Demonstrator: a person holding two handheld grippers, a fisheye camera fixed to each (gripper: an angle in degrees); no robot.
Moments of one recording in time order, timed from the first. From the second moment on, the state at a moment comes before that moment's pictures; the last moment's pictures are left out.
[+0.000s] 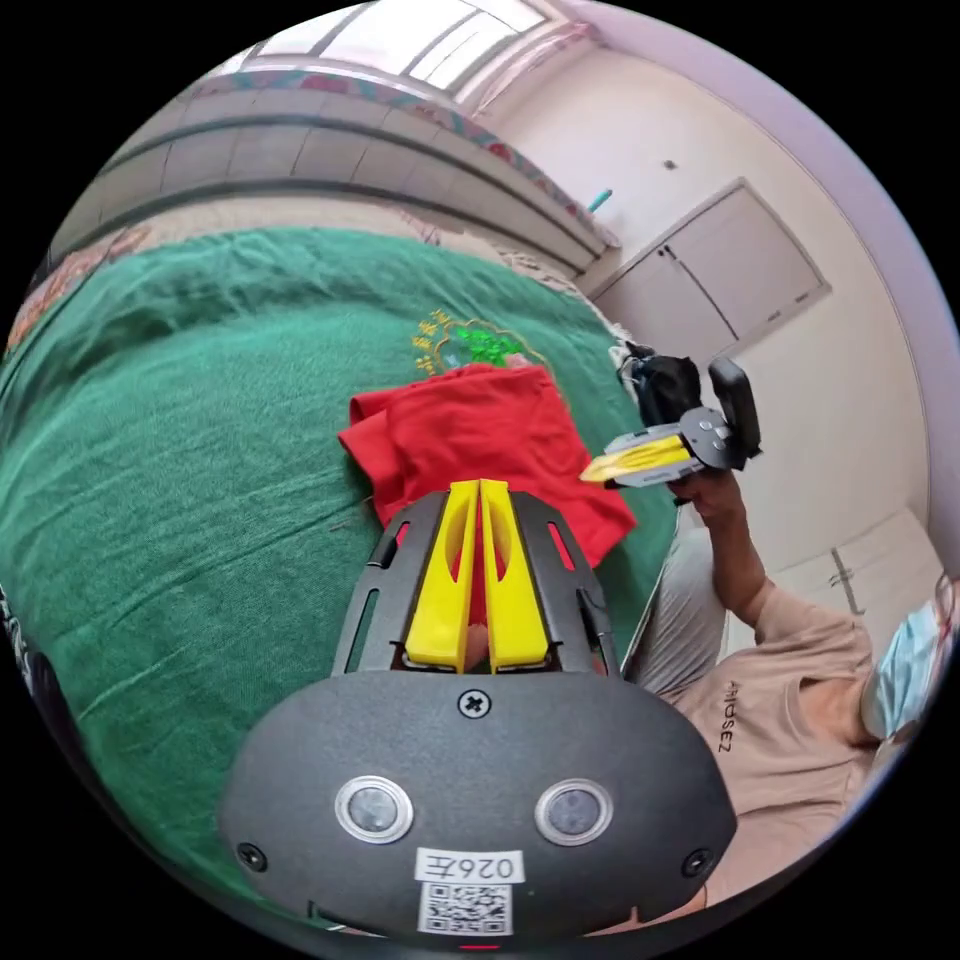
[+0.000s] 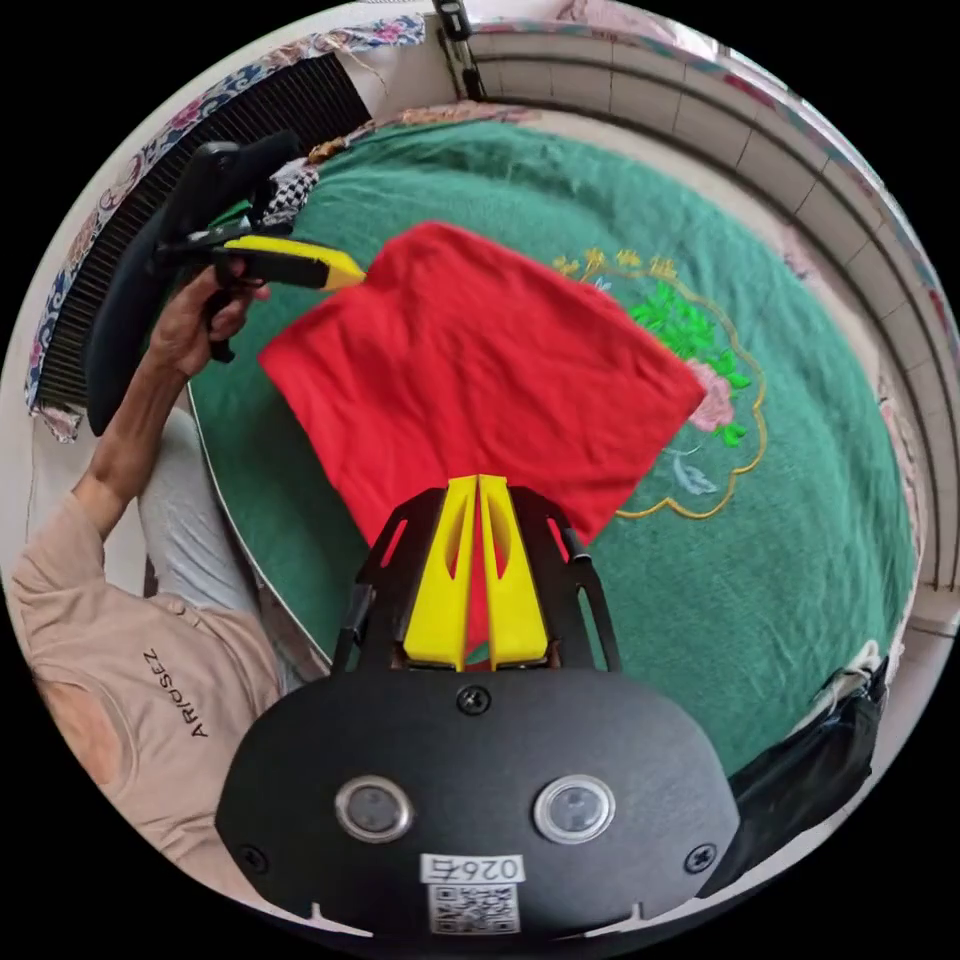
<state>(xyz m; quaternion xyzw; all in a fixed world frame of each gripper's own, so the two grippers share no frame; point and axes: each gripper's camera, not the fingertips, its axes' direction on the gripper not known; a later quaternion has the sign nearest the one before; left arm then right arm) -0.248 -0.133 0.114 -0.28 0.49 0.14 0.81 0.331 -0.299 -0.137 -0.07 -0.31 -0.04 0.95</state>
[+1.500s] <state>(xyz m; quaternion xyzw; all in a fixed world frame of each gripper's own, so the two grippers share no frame) -0.254 -0.062 -0.200 0.22 0.46 0.17 0.84 0.319 -0.096 -0.361 0.39 -0.07 0.12 0.91</state>
